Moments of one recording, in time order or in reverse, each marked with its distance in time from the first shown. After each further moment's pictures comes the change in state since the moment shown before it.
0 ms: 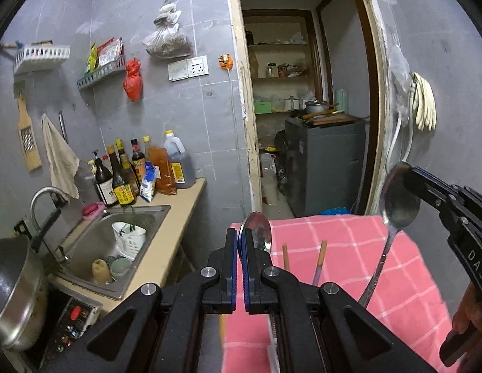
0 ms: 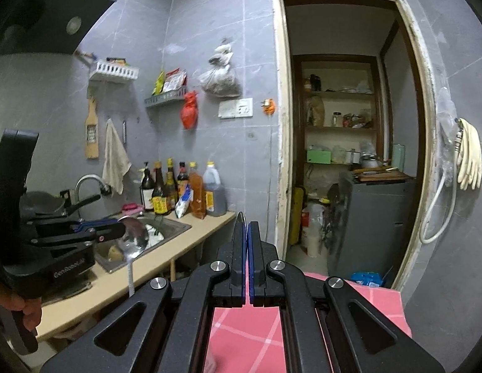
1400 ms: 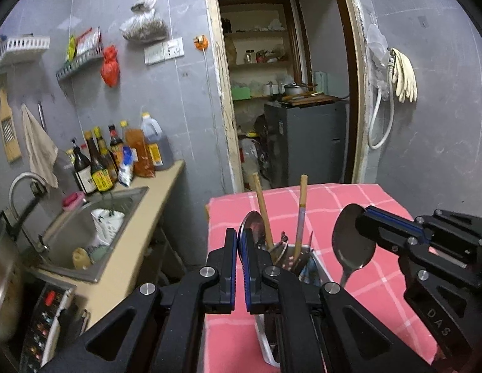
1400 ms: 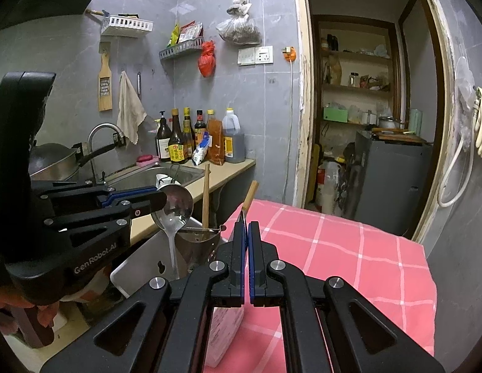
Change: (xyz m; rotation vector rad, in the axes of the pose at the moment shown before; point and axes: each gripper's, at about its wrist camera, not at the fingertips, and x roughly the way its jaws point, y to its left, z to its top) left arm 0.018 -0.010 -0.057 0.025 0.054 -0.111; right arm 0.010 0.019 -0.071 -0.006 0.198 0.062
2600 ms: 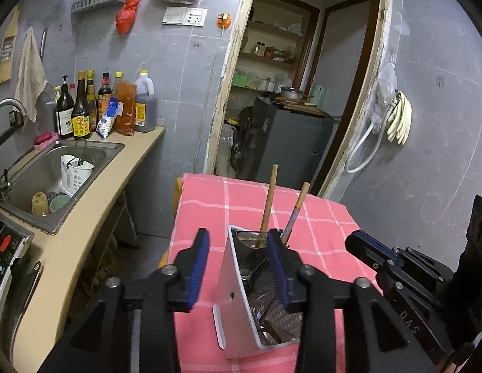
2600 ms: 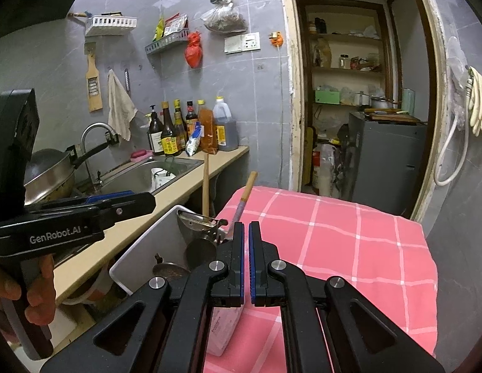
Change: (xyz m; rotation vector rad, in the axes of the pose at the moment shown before) left arm 0.003 0.037 -0.013 -0.270 0.055 -0.189; right arm 0.002 -0.007 -0.003 0.070 0.061 -0.025
